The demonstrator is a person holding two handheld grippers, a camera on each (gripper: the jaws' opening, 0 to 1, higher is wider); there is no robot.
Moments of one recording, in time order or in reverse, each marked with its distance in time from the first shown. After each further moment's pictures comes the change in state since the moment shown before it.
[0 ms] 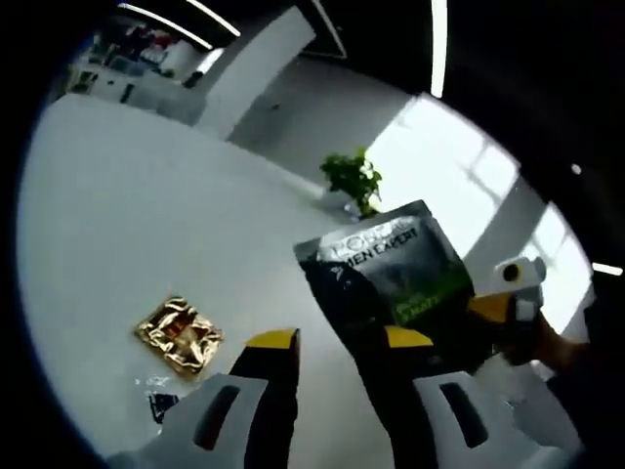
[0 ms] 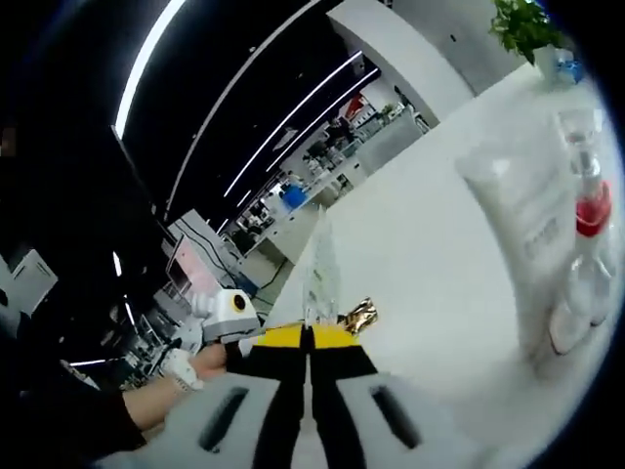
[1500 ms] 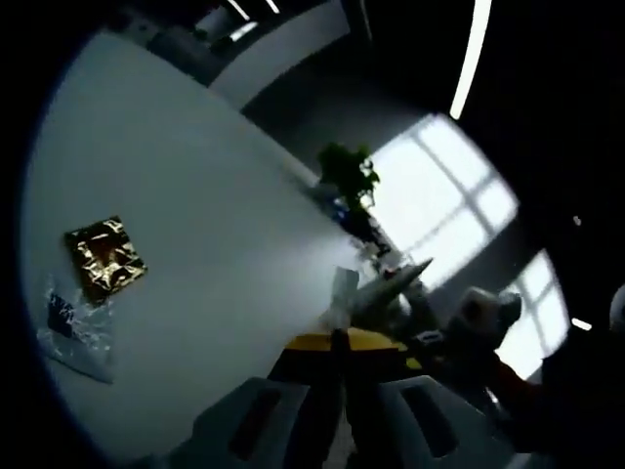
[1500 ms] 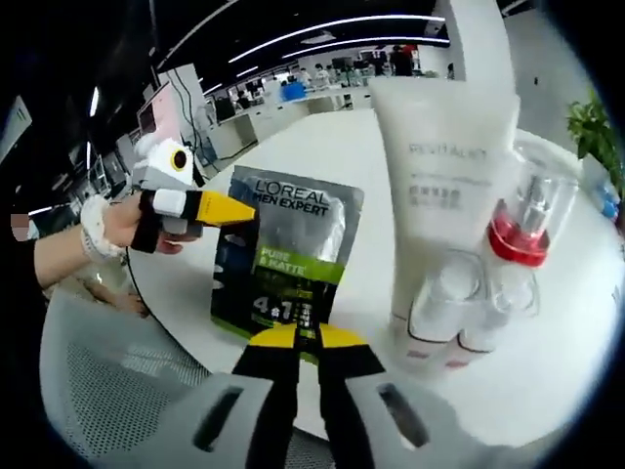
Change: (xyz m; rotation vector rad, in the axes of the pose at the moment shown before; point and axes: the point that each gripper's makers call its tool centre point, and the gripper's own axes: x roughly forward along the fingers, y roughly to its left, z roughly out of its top) left arm 0.037 -0.036 -0.035 -0.309 -0.008 0.008; right arm -0.055 -0.091 -0.059 -0.479 0.505 -0.207
